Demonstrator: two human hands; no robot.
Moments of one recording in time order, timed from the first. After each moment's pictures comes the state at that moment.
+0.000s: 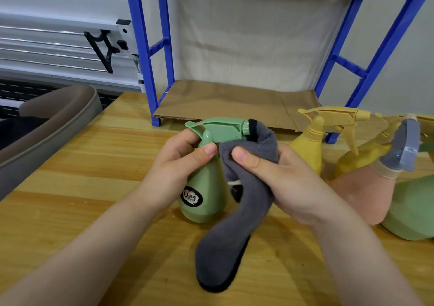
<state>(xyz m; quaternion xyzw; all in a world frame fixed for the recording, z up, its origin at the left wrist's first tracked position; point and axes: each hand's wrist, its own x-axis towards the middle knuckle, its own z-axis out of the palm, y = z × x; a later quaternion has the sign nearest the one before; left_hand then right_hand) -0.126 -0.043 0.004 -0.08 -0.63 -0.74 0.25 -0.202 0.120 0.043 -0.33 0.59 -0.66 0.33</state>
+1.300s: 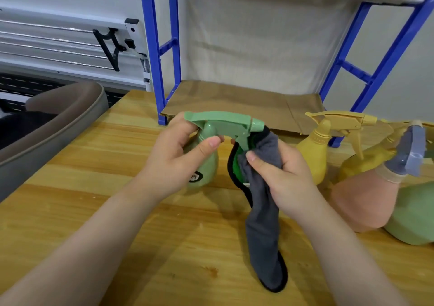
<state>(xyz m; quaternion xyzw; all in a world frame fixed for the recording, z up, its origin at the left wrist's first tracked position) -0.122 -0.064 0.010 -0.03 -0.79 -0.50 0.35 -0.213 0.111 0.018 -0.41 0.65 -0.63 0.10</state>
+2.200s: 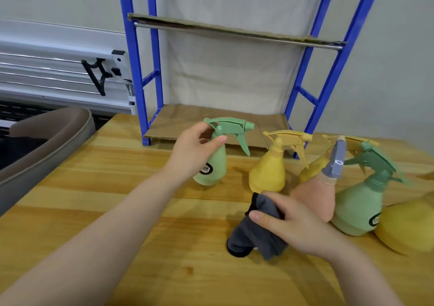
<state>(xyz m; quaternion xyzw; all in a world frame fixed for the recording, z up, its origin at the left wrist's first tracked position) -0.183 -0.029 0.042 0.07 -0.80 -0.51 0.31 -0.215 0.212 0.020 -0.43 0.81 -0.37 0.17</state>
